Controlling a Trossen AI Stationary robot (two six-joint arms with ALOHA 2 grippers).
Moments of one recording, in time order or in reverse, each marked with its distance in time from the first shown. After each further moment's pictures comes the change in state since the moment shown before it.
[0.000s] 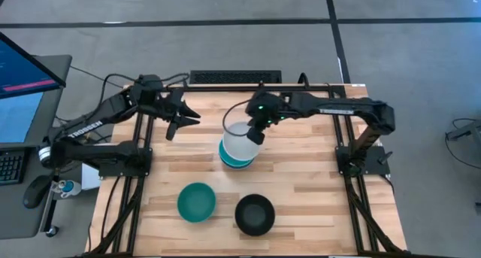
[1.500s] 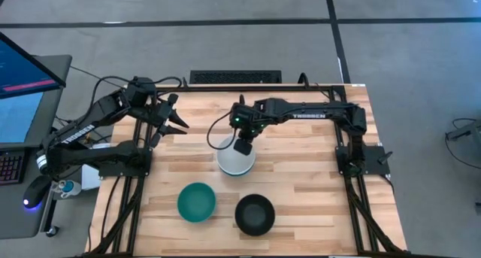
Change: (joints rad) left arm 0.064 -0.090 0.000 -0.251 0.158 0.358; right arm 0.067 0.288 0.292 -0.234 -0.037 0.070
